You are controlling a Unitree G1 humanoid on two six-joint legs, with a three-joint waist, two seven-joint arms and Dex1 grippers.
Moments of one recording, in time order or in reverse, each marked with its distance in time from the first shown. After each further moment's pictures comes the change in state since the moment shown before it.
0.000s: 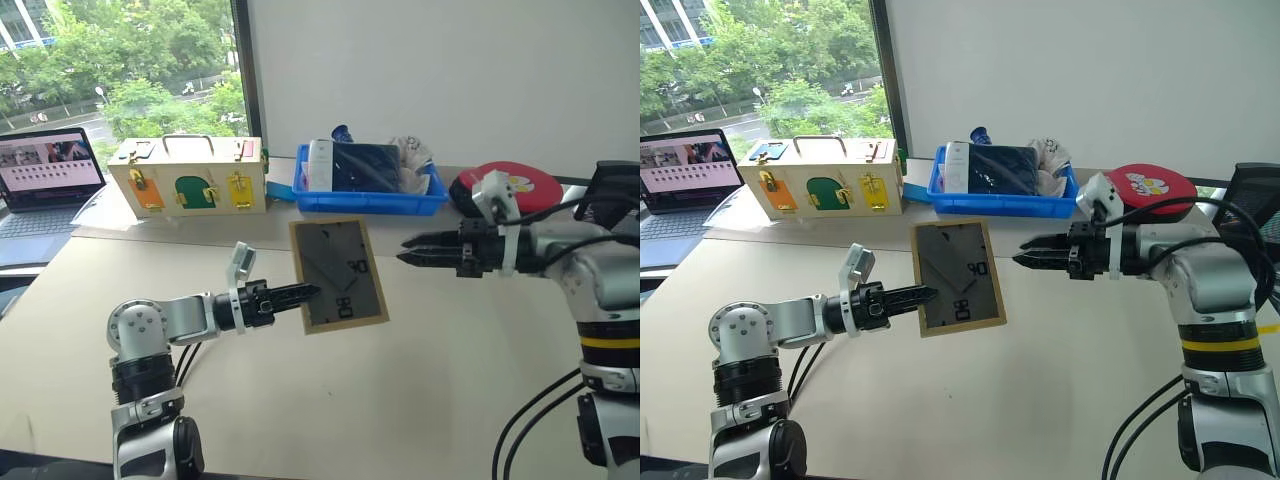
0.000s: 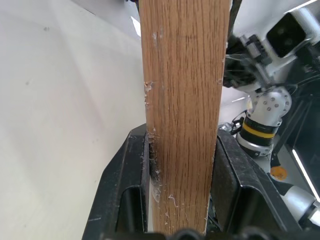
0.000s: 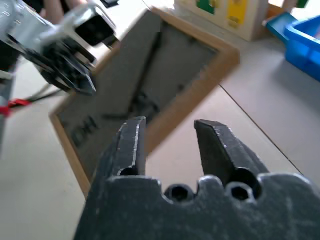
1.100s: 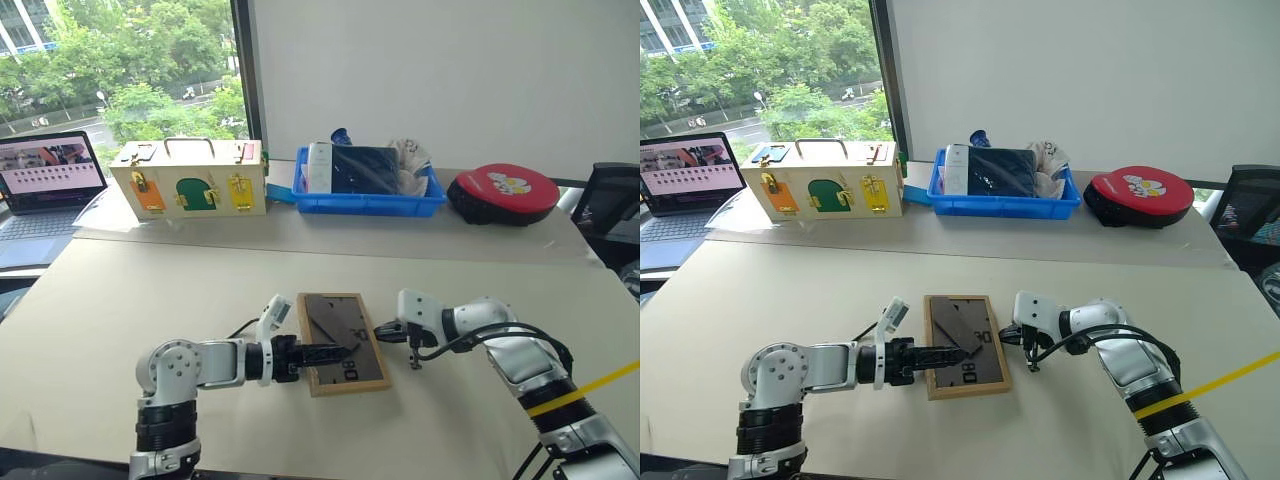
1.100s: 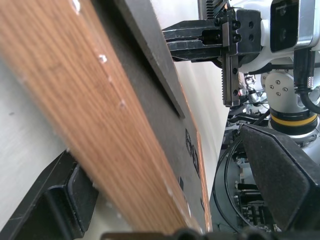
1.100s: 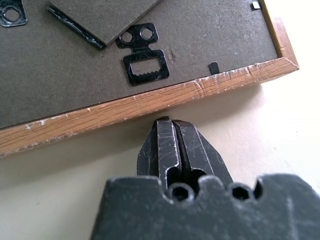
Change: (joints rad) left arm 0.256 -0.052 -0.119 -0.237 0.150 0.000 0.036; right arm 0.346 0.116 0.303 0.195 -0.567 -0.769 -0.075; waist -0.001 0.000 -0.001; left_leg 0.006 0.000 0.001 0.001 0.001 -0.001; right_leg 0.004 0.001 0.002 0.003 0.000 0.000
